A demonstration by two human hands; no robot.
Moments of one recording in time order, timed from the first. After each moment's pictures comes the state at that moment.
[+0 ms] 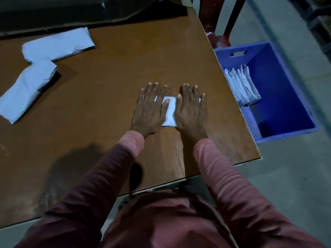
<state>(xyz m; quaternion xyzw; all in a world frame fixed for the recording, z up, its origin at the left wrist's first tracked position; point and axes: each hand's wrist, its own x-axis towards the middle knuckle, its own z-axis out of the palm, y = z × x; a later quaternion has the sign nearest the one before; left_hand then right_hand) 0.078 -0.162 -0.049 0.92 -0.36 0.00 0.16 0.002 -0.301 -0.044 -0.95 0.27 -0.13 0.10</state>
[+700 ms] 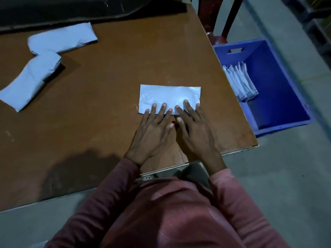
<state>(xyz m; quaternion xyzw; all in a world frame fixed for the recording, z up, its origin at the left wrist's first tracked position) -0.020 -0.107 -0.043 0.89 -0.42 -0.03 0.15 -0.109 -0.275 -0.036 -0.96 0.13 -0.14 0.20</state>
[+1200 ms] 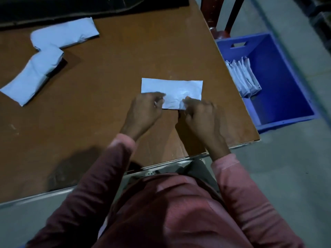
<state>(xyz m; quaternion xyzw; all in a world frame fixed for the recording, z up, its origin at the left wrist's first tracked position) 0.018 -0.114 0.017 0.90 -0.28 -0.06 0.32 -0.090 -0.283 0.002 -0.96 0.18 -0.15 0.18</state>
